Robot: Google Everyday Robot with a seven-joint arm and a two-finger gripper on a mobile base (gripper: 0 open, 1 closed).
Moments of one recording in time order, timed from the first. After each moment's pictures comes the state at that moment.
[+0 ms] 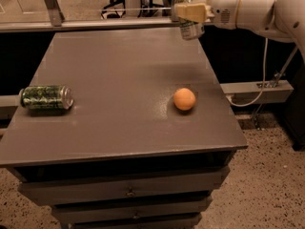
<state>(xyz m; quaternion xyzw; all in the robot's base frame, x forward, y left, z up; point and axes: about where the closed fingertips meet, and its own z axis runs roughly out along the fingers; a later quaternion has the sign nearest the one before) 0.720 -0.117 1.021 -0.37 0.64 0.26 0.62</state>
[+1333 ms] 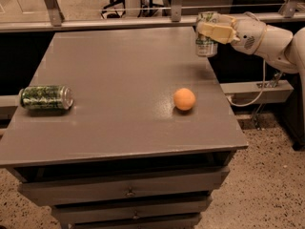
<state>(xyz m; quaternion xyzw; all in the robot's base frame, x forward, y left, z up) 0.711 -0.182 0.974 -0.34 0.57 0.42 0.62</state>
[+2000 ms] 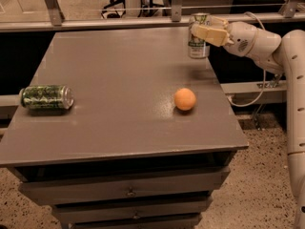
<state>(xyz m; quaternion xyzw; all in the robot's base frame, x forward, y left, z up) 0.707 -0.164 0.970 -0.36 0.52 0.47 0.62</state>
